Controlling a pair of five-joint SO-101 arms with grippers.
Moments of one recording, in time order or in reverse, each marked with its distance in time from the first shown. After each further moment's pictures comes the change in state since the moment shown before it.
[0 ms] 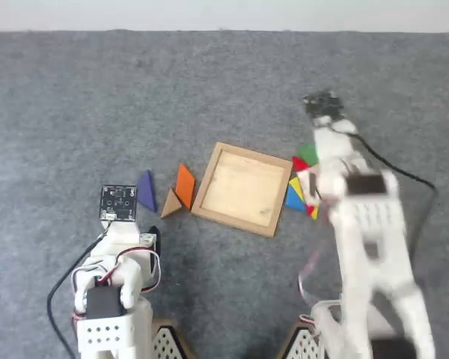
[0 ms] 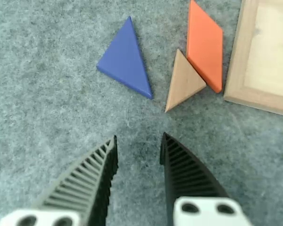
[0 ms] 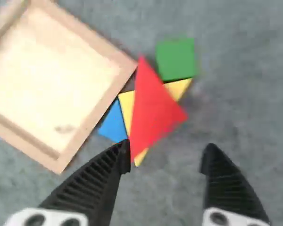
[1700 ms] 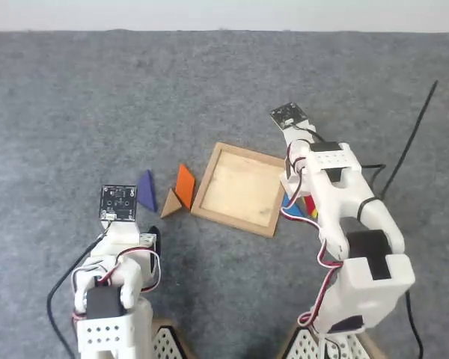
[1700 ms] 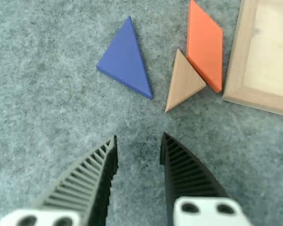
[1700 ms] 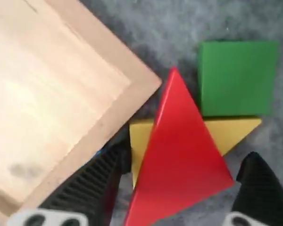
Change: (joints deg) left arm 0.0 0.0 0.0 0.0 0.0; right arm -1.9 37.5 -10.5 -13.4 5.0
